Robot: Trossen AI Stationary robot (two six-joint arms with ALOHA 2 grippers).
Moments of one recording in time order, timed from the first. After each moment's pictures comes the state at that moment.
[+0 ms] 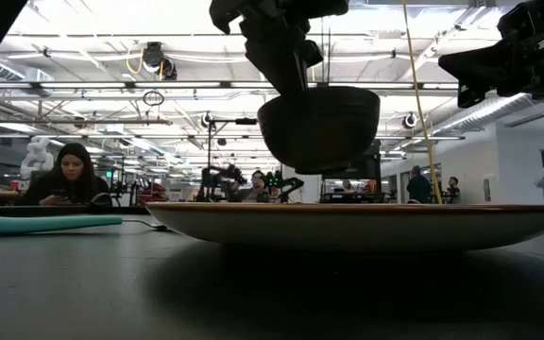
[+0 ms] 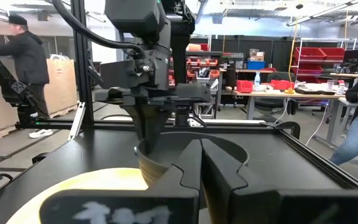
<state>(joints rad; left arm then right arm) -0.11 2.08 1.92 -1.04 0.00 0.34 -0.11 0.06 0.02 0.18 -0.13 0.00</state>
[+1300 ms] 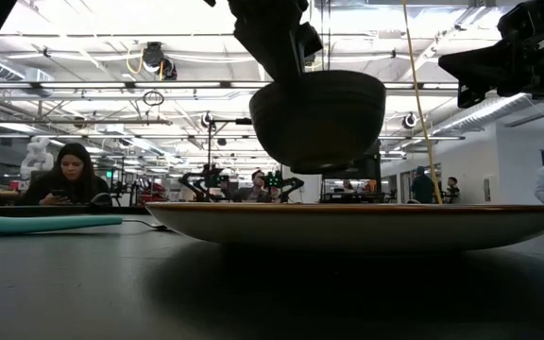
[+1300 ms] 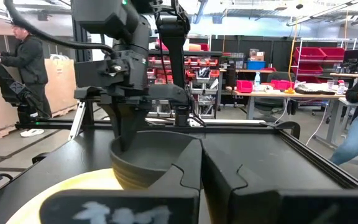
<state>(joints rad) -0.19 2.08 1.92 -1.04 0.00 0.25 -0.11 0.06 0.02 0.18 -0.13 0.00</state>
